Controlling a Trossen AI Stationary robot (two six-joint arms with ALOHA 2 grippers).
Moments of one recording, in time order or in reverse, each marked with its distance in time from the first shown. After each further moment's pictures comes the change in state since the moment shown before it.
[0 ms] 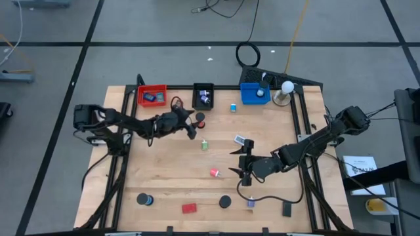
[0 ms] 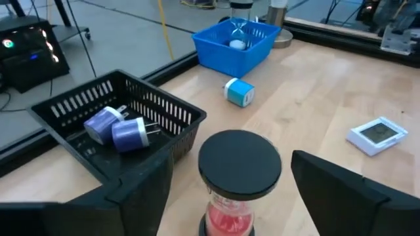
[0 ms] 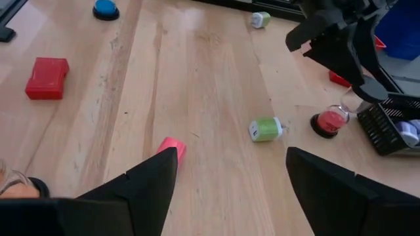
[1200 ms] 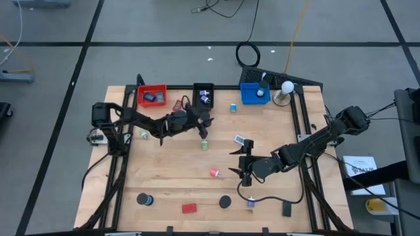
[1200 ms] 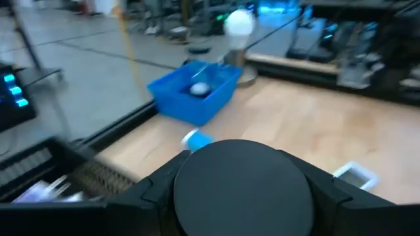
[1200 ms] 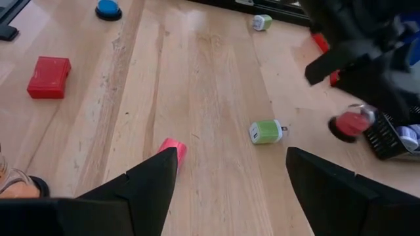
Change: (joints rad) left arm -0.011 0.208 0.172 0.187 0.072 0.103; right arm 0.001 -0.001 -0.001 0.007 -0.003 -0.023
